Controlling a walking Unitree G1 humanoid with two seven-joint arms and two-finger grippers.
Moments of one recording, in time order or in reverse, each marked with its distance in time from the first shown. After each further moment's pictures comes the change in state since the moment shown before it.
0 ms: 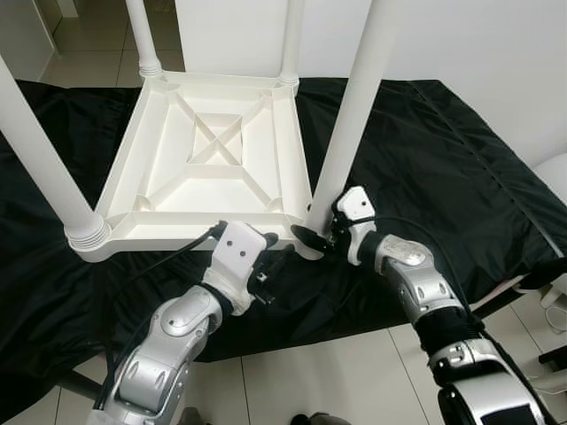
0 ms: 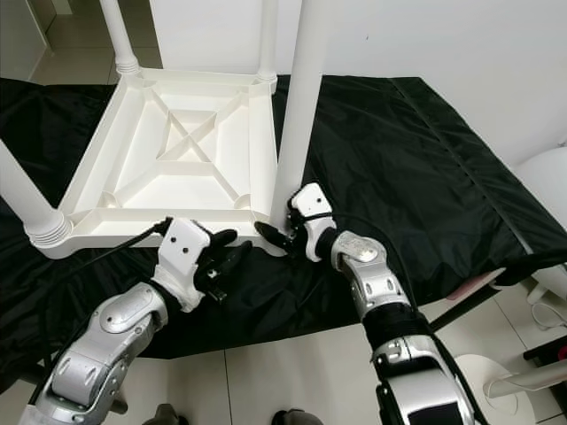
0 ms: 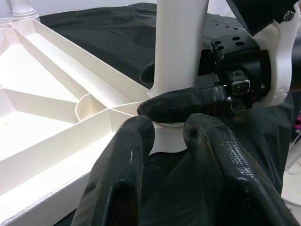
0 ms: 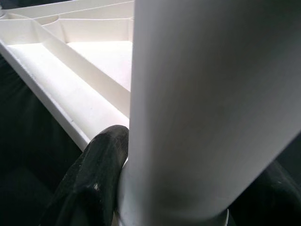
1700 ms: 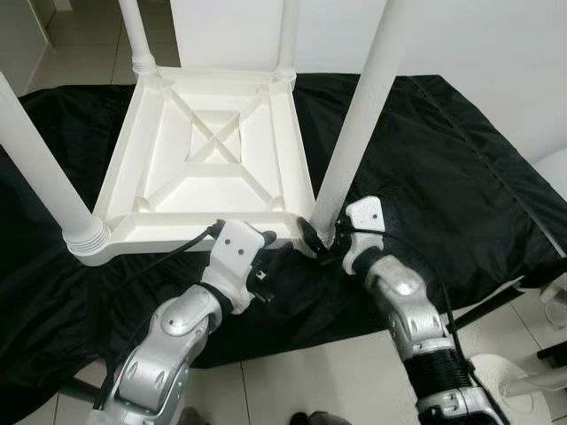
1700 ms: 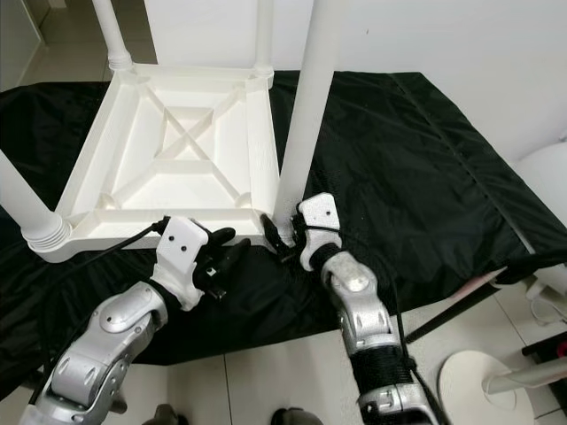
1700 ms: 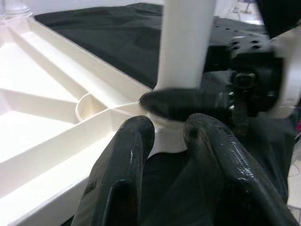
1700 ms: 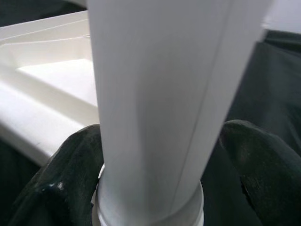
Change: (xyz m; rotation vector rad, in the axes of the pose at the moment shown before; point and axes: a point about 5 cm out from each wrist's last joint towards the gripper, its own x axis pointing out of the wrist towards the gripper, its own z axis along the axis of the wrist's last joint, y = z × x) left arm 0.002 0.001 0.003 -0.005 -0.015 -0.003; right arm -0.011 0.005 0.002 0.016 -0.080 -0.173
